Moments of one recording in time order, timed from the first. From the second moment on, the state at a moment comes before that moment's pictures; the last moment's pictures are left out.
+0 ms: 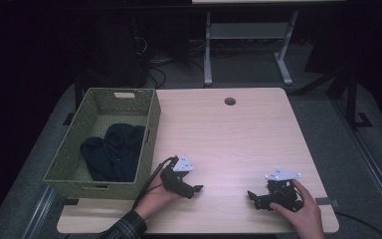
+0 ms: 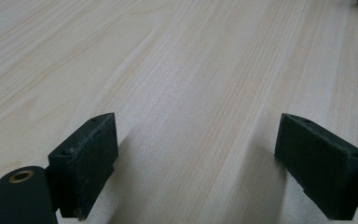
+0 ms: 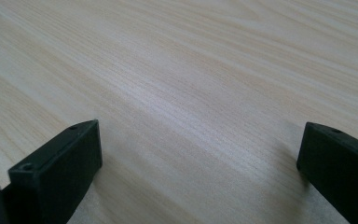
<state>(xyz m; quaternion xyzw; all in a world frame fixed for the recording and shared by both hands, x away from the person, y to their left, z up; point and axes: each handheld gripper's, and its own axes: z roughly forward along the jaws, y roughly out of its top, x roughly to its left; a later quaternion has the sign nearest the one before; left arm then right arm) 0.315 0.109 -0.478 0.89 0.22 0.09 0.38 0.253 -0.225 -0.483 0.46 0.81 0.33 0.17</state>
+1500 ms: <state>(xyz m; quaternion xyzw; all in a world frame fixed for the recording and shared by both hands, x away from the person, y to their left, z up) 0.321 0.113 -0.446 0.90 0.24 0.09 0.36 0.253 -0.225 -0.483 0.46 0.81 0.33 0.17</state>
